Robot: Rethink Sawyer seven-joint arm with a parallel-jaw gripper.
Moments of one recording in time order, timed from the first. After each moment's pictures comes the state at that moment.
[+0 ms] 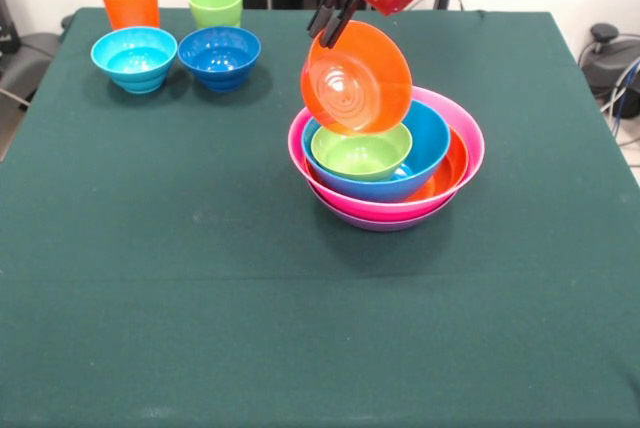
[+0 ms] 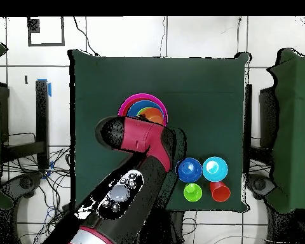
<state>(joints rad) 0.27 -0.41 -0.64 1.49 0.23 0.58 2.20</state>
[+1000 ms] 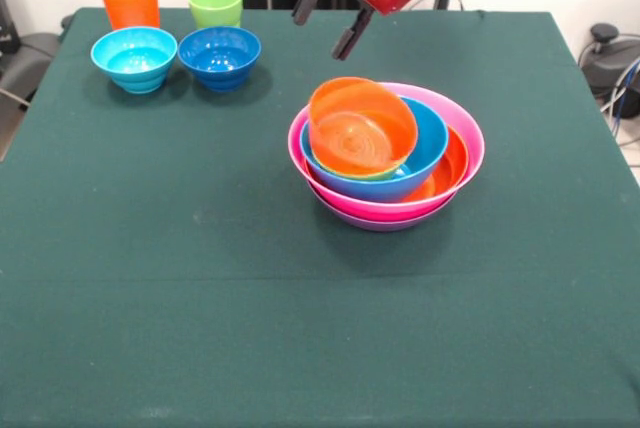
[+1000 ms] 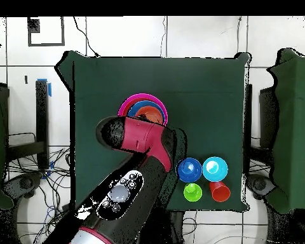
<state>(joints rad) 0.27 -0.41 -0.65 1.49 0.23 0.58 2.20</state>
